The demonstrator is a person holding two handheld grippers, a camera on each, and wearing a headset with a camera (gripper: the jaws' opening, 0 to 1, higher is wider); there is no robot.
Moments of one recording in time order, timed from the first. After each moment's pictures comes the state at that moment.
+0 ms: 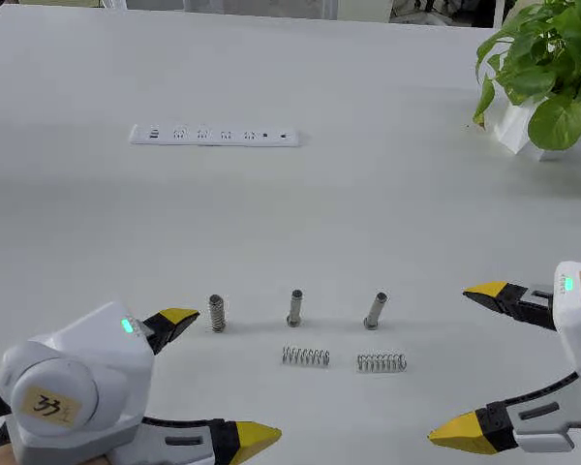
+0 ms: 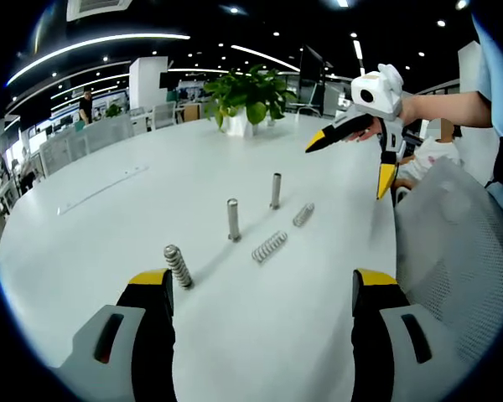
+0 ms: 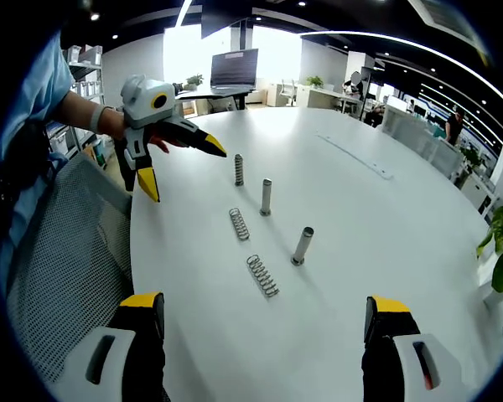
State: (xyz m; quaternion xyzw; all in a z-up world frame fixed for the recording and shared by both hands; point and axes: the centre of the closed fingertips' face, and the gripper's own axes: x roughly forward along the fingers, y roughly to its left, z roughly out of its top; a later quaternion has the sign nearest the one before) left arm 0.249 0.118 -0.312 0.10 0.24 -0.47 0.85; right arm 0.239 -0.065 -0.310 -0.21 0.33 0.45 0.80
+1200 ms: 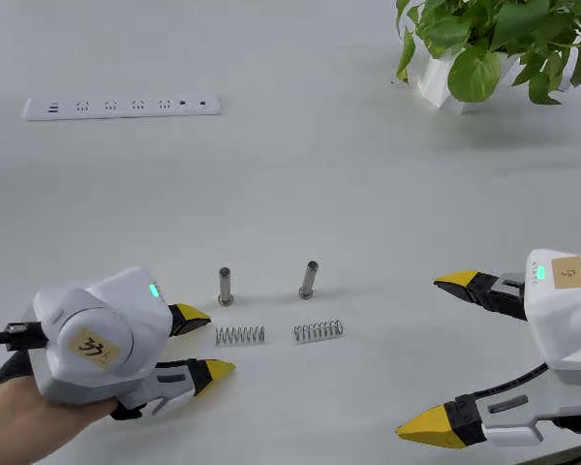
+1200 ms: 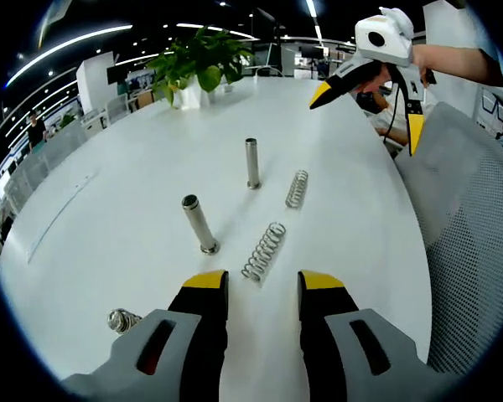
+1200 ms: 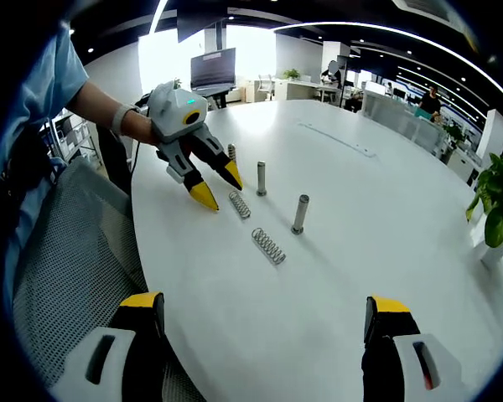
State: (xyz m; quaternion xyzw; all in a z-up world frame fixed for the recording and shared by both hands) left arm 0.274 0.068 -0.361 0.20 0.27 -0.54 0.77; right arm 0.209 -0.087 -0.314 -0.18 0.36 0.41 0.82
